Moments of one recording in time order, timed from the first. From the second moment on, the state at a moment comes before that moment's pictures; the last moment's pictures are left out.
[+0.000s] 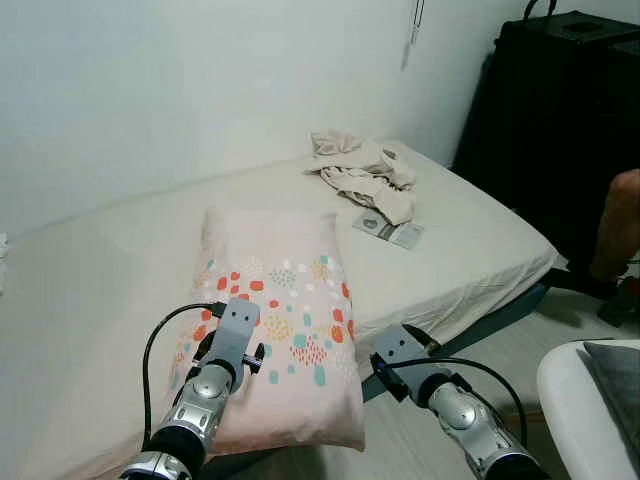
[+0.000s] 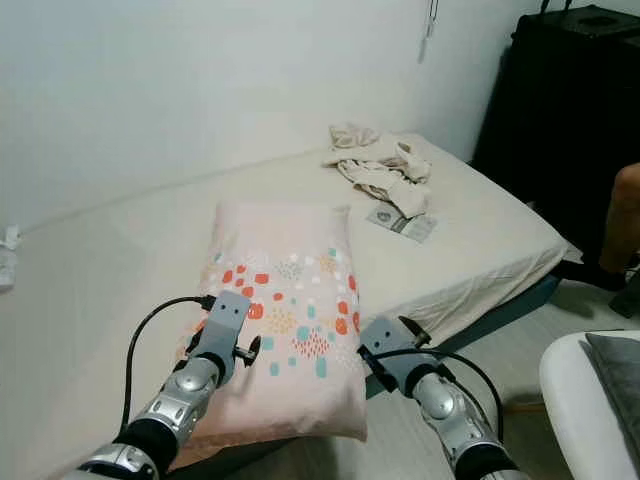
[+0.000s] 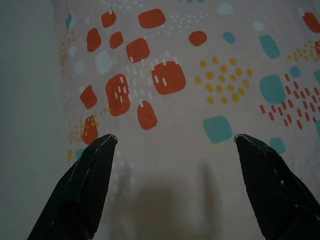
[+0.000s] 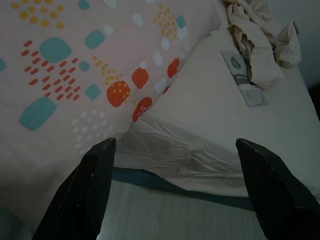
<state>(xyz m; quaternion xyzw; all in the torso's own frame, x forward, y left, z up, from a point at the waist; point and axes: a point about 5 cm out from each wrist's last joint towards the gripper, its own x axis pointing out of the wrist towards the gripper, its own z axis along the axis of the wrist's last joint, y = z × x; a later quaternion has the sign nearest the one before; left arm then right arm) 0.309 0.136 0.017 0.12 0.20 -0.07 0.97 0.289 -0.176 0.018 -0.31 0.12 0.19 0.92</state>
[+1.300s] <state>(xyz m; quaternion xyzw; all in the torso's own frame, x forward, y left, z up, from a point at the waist) 0.306 0.137 0.014 0.12 0.20 -0.07 0.97 0.288 -0.177 0.017 -0.31 0.13 0.19 0.92</state>
